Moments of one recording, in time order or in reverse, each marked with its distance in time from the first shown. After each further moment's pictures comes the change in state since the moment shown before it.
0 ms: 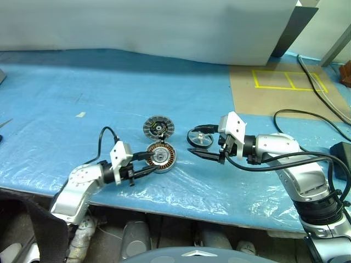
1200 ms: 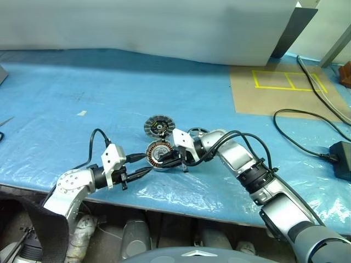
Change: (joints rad) left arm 0.077 0.035 0.032 -0.148 -0.002 0.072 0.099; right arm -0.300 0.289 0.392 0.661 -0.239 -0.284 0.277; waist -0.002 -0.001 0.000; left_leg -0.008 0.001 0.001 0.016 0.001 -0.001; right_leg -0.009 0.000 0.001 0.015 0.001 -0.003
